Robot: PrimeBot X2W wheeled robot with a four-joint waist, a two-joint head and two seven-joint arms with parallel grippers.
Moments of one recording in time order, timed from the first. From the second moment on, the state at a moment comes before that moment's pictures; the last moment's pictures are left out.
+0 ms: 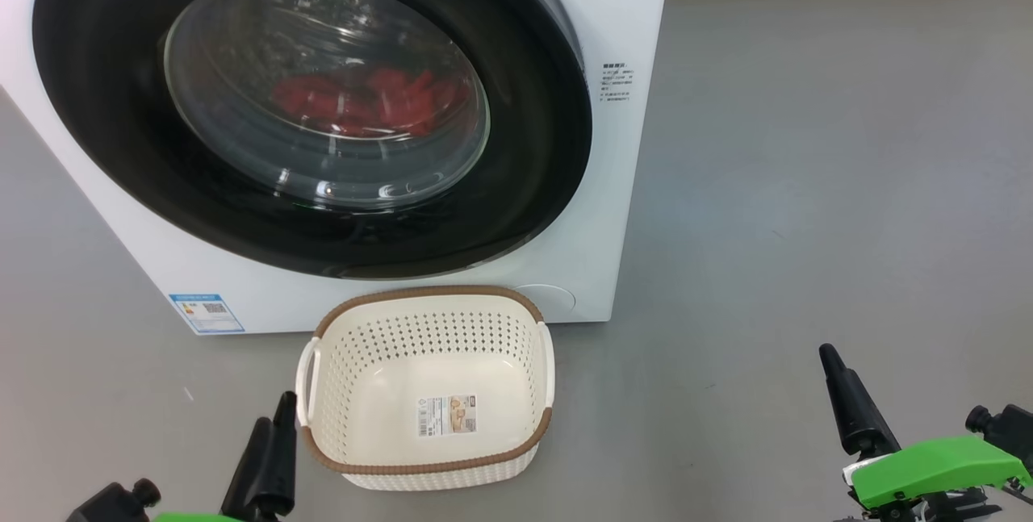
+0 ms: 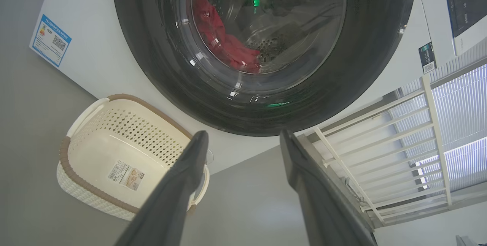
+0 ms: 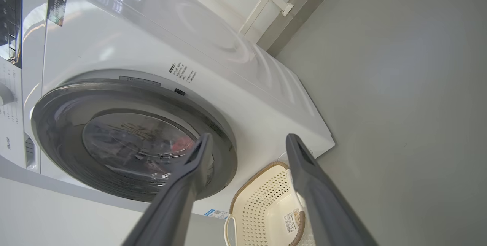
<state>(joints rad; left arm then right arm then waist) -0.01 0.02 0.03 0.21 -1.00 -0.10 -0.02 -0.02 -0.06 -0.05 0.31 1.14 0.13 -0.03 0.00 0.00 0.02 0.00</state>
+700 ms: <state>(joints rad) 0.00 0.05 -0.04 0.18 -0.73 -0.04 -0.09 -0.02 -0.08 -0.02 0.30 0.90 0.13 -0.09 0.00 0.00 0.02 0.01</state>
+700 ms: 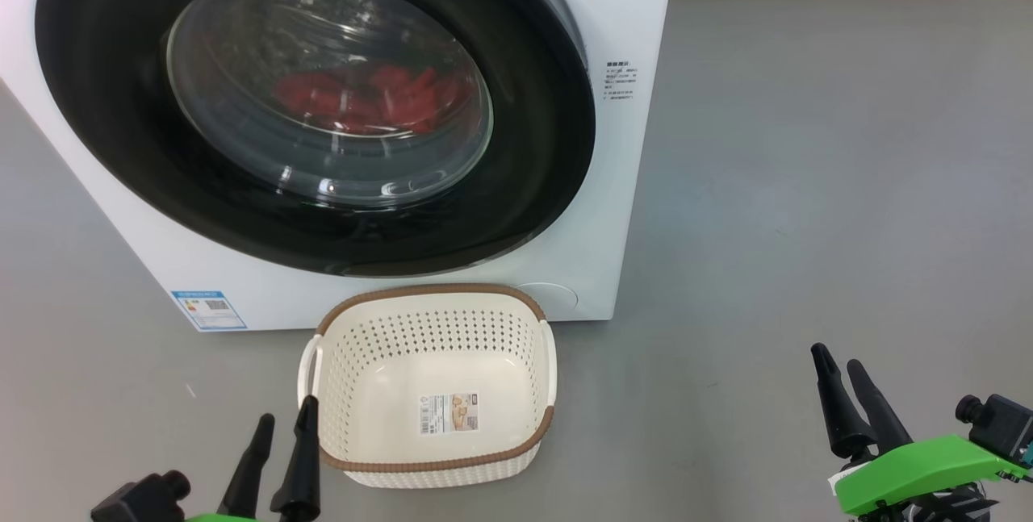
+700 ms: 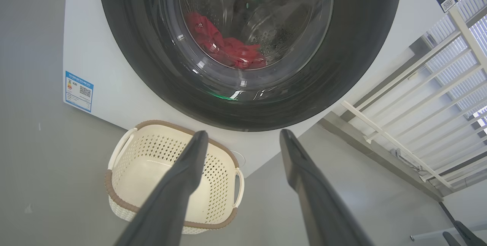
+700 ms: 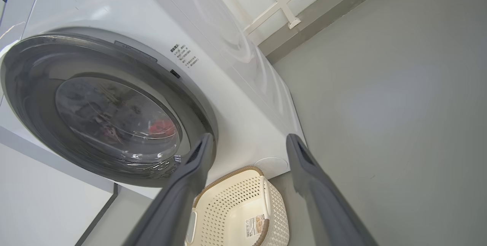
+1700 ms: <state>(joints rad) 0.04 0.07 -0.10 0.12 -0.38 0.00 -0.17 0.02 -0.11 0.01 0.29 0.61 0.13 -0.17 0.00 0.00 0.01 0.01</state>
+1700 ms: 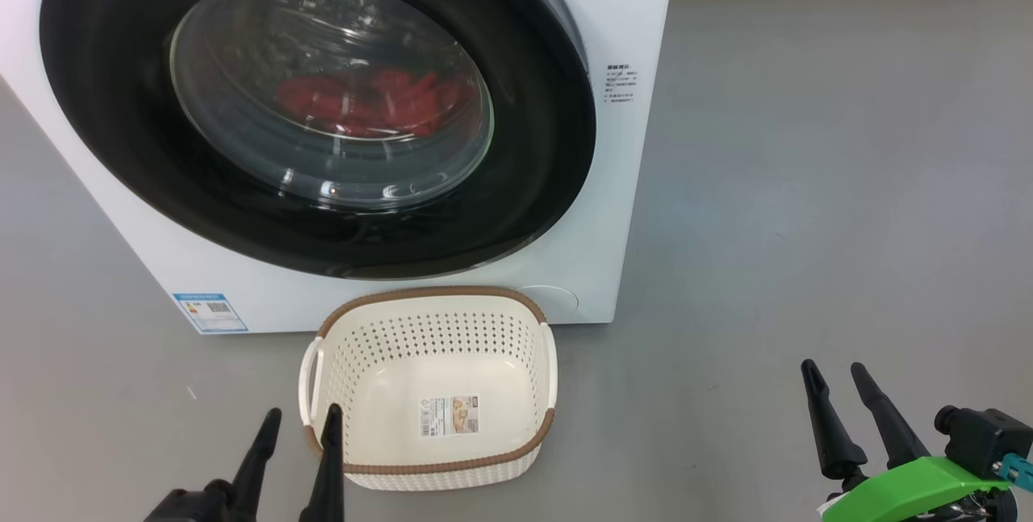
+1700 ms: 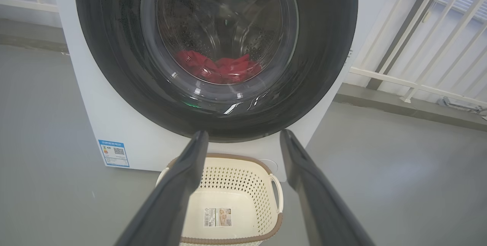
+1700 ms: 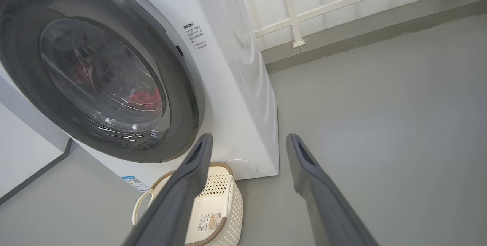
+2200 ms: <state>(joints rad) 0.04 0.07 -0.10 0.10 -0.20 0.01 -0.21 0.02 -0.12 0.01 0.28 0.46 0.13 -0.22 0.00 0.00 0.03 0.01</state>
